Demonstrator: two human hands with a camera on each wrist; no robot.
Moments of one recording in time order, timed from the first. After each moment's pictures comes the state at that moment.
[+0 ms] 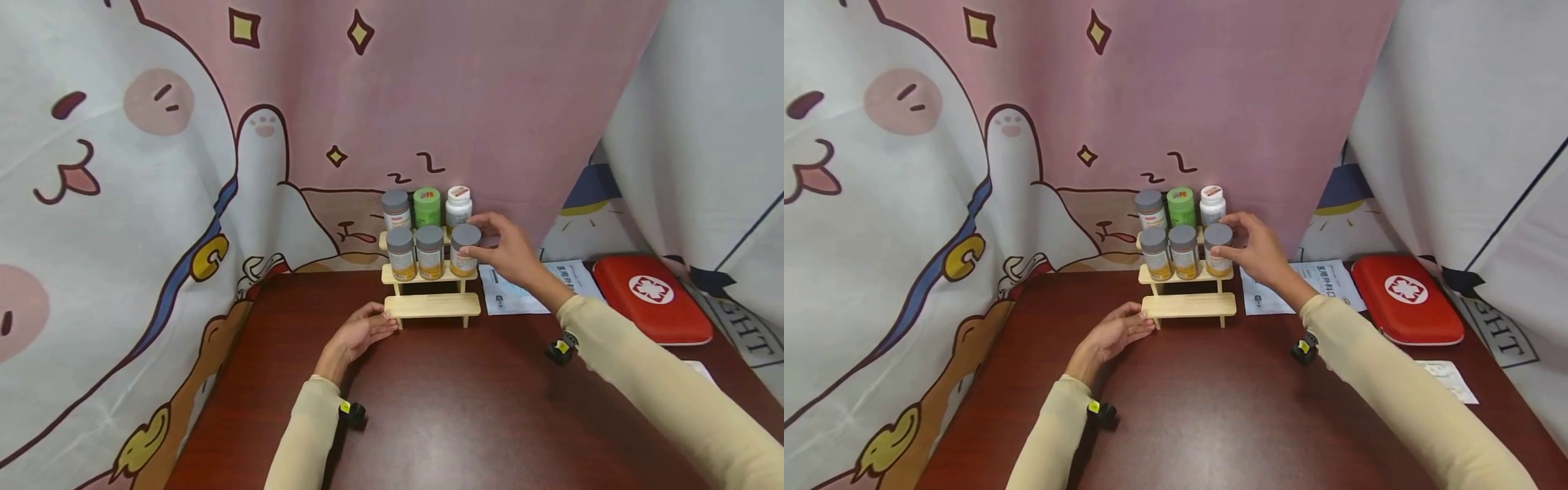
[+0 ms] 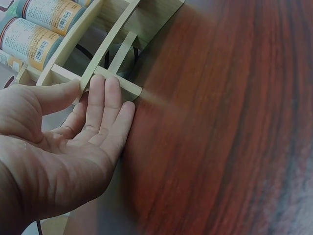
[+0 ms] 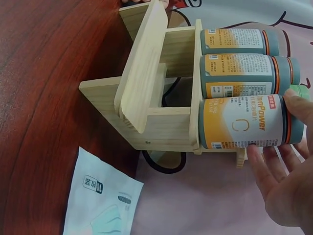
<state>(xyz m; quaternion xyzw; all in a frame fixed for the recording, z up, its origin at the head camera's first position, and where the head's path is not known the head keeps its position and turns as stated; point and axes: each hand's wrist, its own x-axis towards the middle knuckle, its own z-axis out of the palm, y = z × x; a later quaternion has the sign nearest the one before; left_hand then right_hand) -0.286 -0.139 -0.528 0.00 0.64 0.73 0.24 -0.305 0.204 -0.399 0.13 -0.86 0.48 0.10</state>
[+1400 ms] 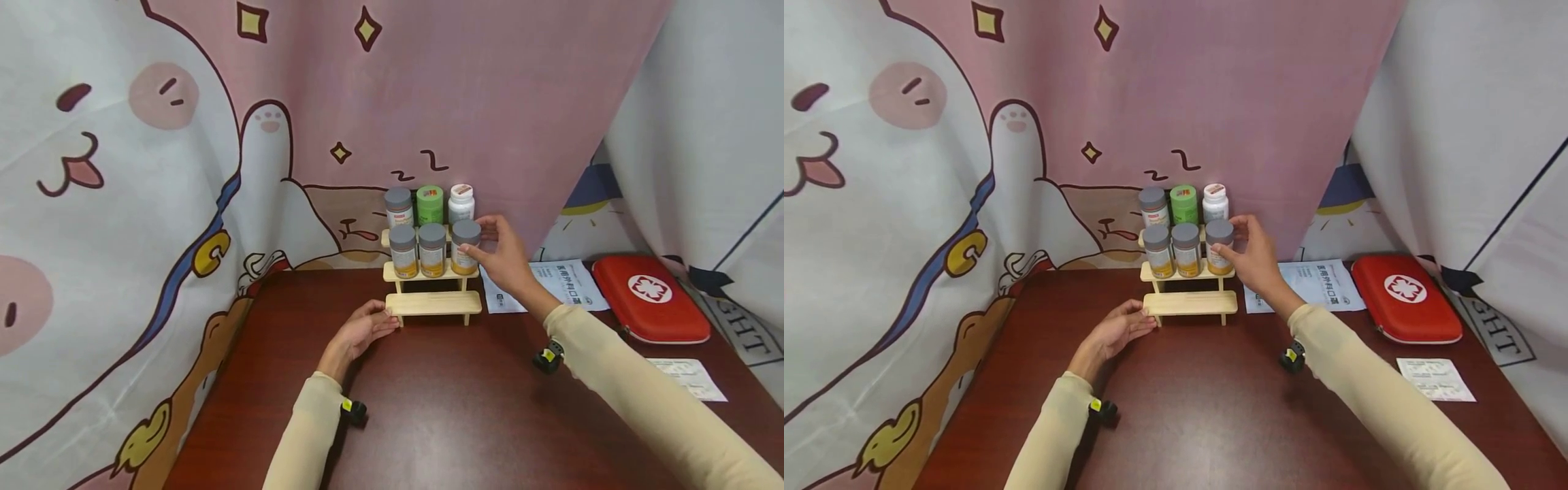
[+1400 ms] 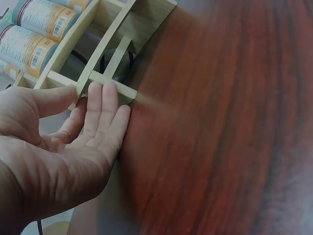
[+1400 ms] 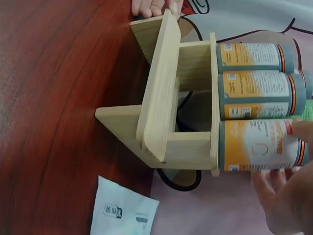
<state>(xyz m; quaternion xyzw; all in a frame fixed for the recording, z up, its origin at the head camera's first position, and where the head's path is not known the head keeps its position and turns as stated) -0.286 -0.137 -0.528 -0.01 0.65 0.73 0.22 -0.301 0.181 -0.418 0.10 -0.81 0.56 0.15</state>
